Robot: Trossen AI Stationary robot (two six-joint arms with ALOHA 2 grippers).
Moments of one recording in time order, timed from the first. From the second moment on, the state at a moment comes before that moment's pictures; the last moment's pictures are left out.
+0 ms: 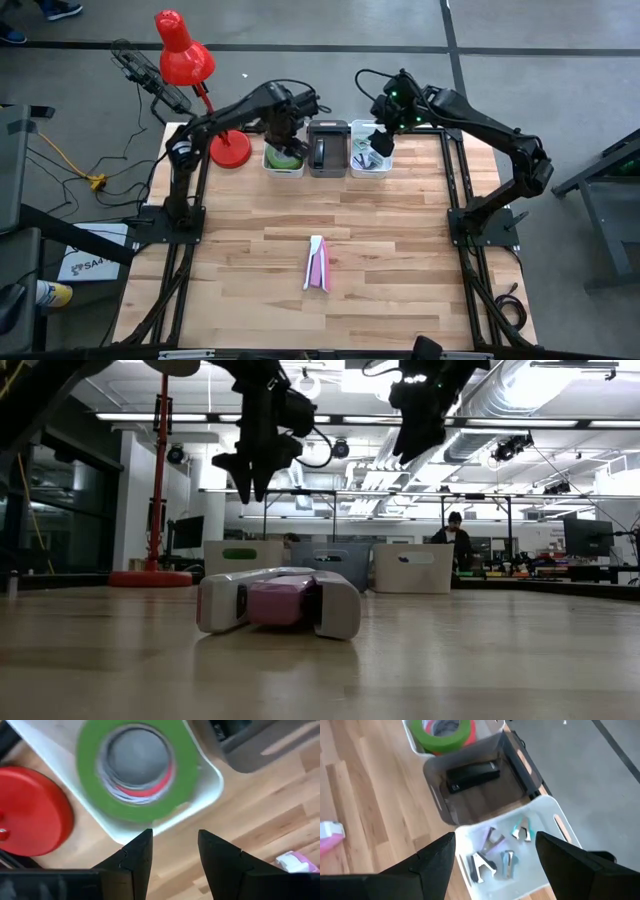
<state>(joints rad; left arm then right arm) 0.55 1.97 1.96 -1.50 0.01 -0.42 -0.64 1.50 1.50 -0.90 -0.11 -0.16</state>
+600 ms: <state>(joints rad) 0.31 1.97 1.96 -1.49 -0.01 -0.79 -0.74 1.50 1.50 -1.00 -0.19 -0.21</state>
